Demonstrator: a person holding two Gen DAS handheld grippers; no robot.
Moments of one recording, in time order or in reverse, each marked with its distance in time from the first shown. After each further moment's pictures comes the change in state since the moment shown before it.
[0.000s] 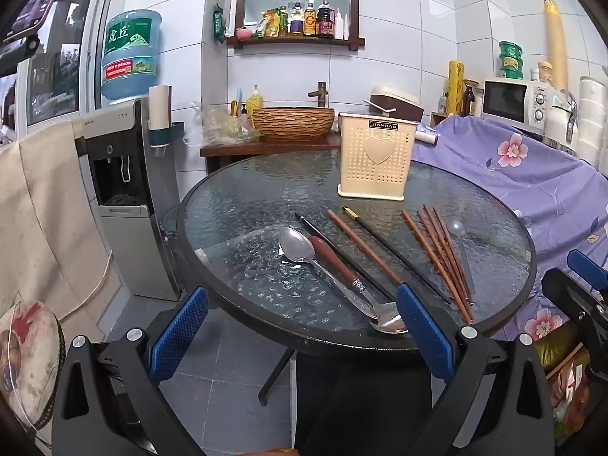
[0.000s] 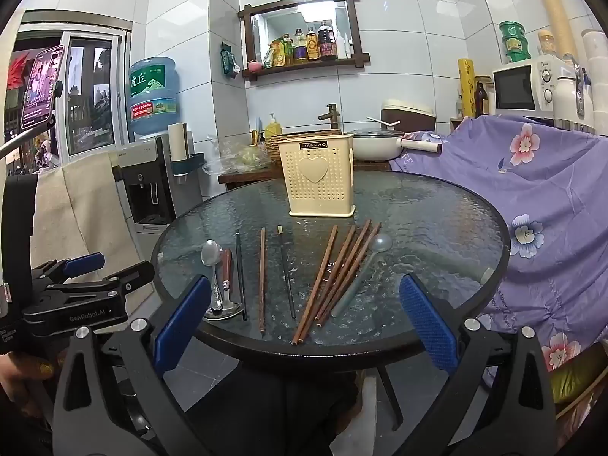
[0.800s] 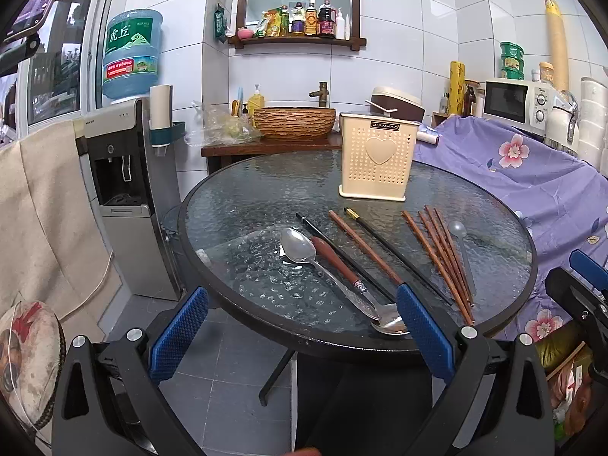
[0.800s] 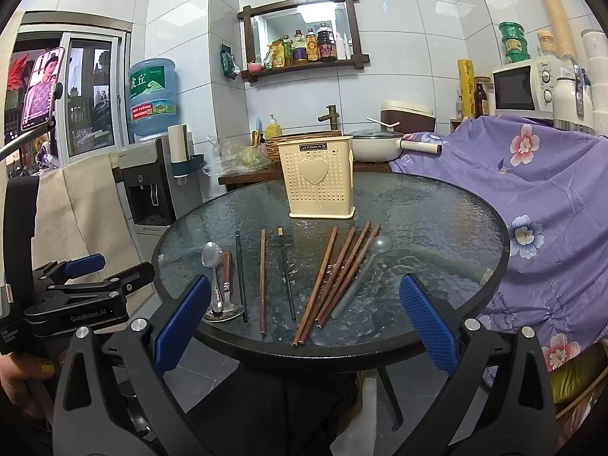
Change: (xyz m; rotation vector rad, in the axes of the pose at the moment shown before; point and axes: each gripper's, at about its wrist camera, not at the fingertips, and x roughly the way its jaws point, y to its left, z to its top) left arm 0.000 0.001 0.000 -0.008 -0.001 0.012; right arm 0.000 -0.003 0.001 0.000 -0.004 -0.002
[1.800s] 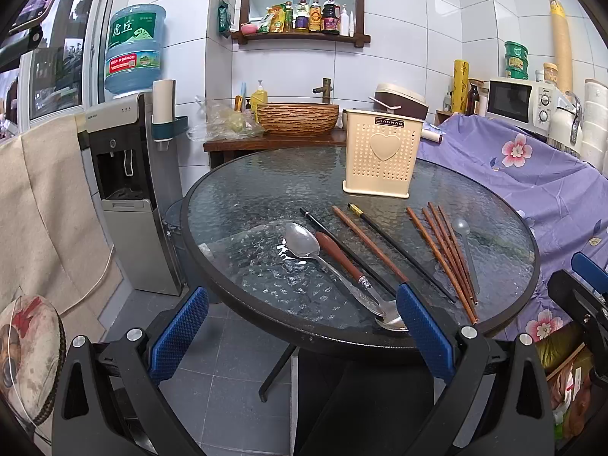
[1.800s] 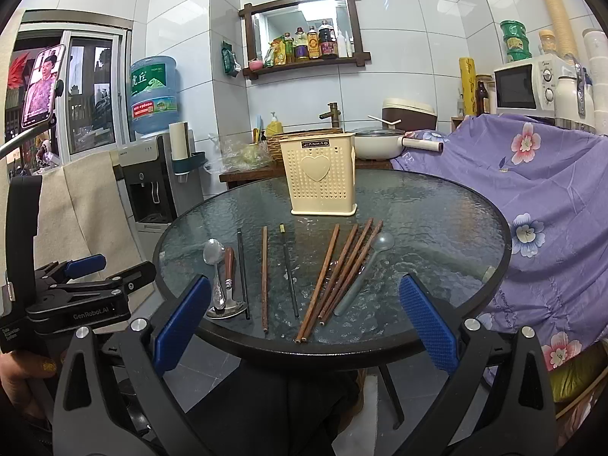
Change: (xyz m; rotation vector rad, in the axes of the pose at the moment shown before) left arm 0.002 0.002 -0.003 -0.011 0.015 0.004; right arm 0.003 0.003 -0.002 0.002 0.005 0.002
